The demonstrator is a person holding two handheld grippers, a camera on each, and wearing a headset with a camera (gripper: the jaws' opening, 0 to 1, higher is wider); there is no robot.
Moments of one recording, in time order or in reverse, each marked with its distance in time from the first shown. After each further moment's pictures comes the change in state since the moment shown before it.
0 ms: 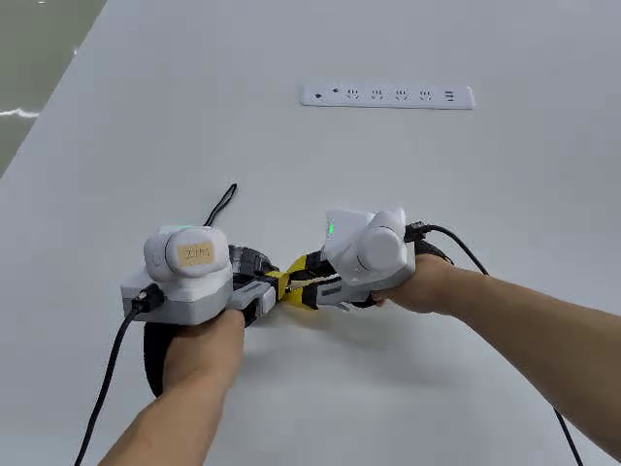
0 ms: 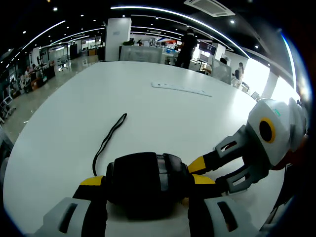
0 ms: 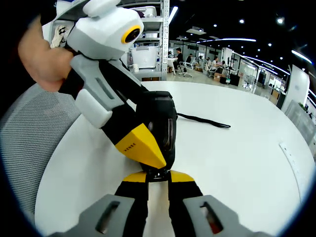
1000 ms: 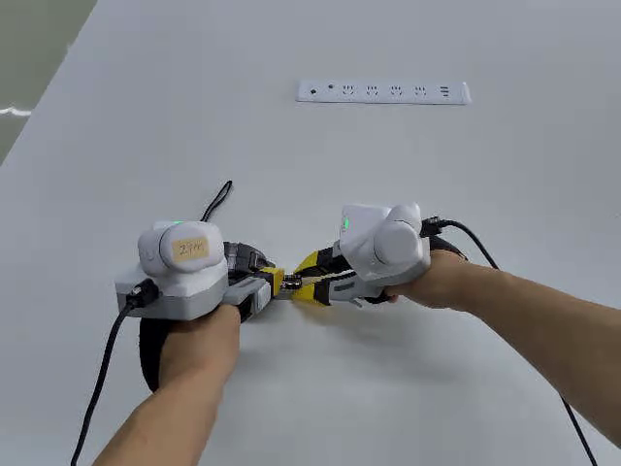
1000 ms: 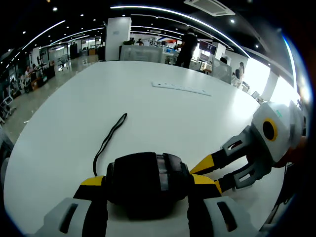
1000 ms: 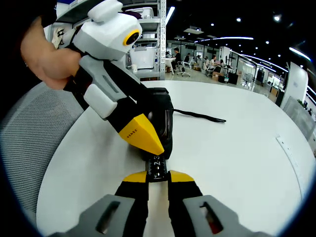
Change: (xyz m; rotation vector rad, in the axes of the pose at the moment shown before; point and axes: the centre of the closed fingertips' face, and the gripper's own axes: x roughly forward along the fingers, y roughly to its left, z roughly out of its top) left arm -0.002 -0.001 0.000 0.002 0.005 0.002; right arm -0.012 -0.001 -0.008 0.020 0.000 -0.005
